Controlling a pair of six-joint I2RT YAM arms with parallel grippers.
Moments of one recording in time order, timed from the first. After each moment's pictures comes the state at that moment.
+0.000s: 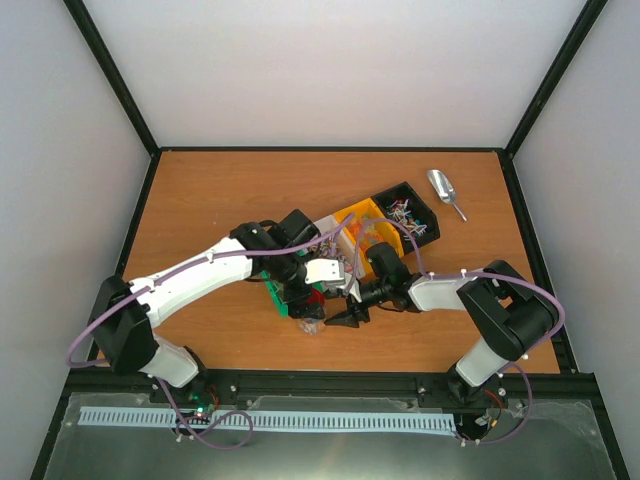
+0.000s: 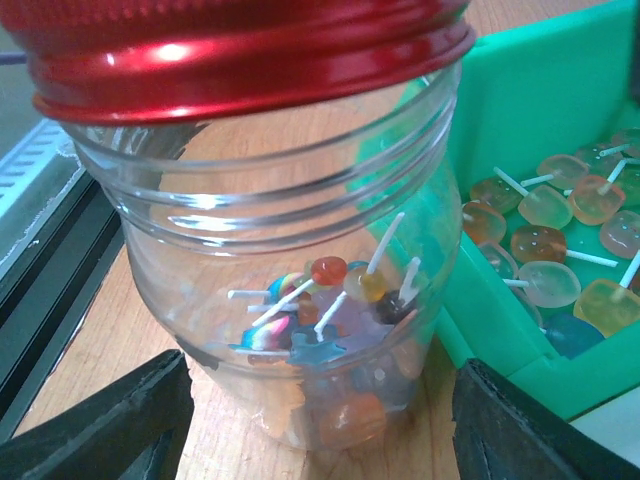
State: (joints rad) left arm -0.83 1.48 1.19 -0.93 0.43 0.55; right arm 0.65 1.60 0.56 0.24 -0.95 -0.59
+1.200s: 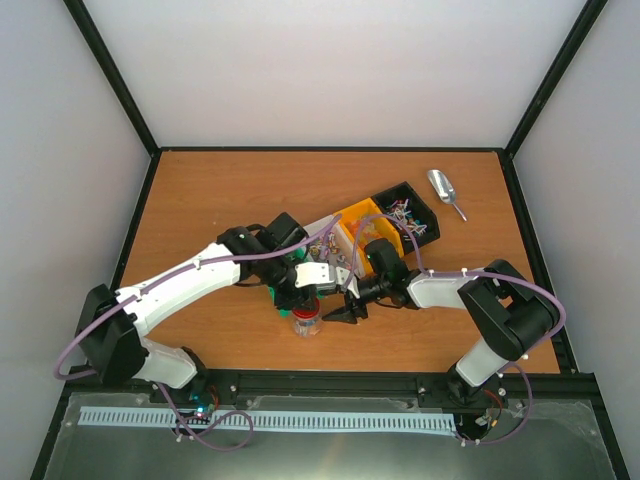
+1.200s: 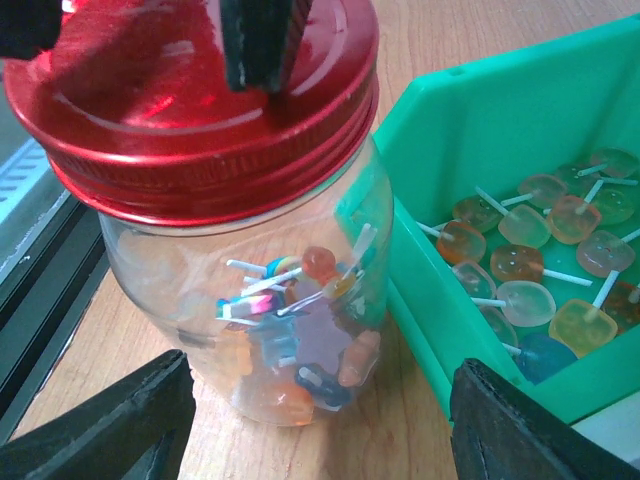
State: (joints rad) left arm -0.80 1.40 1.13 -0.95 0.48 0.56; right arm 0.65 1.60 0.60 0.22 -0.95 -0.59
